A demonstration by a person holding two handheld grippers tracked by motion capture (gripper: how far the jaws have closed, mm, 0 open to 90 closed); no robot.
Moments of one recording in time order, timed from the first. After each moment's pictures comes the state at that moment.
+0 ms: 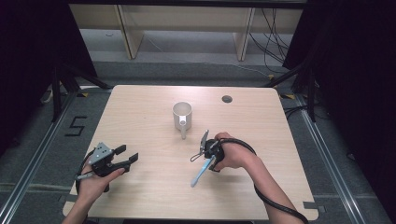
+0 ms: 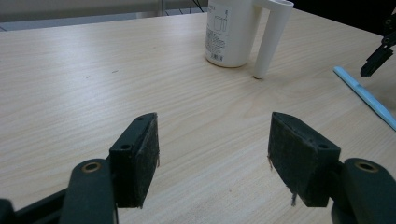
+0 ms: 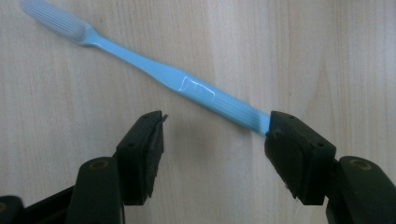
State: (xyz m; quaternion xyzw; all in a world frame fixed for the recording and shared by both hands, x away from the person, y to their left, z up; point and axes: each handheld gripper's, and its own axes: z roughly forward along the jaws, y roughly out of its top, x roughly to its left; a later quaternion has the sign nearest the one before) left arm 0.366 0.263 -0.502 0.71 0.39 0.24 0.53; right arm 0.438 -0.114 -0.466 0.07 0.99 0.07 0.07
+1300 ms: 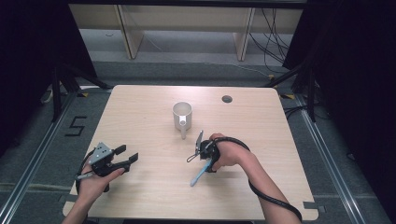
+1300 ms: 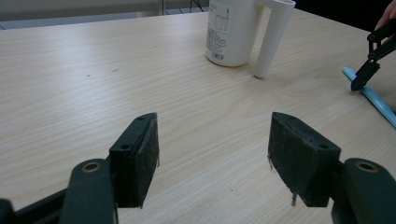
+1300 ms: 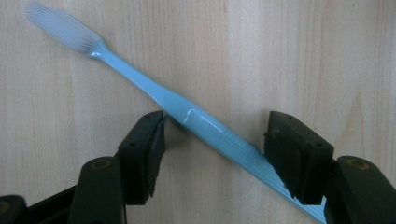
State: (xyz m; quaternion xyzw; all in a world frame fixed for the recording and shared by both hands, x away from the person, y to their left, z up) left arm 0.366 0.263 -0.503 0.72 0.39 0.24 0.53; right arm 0.448 -0.102 -0.479 0.03 1.00 0.07 0.03
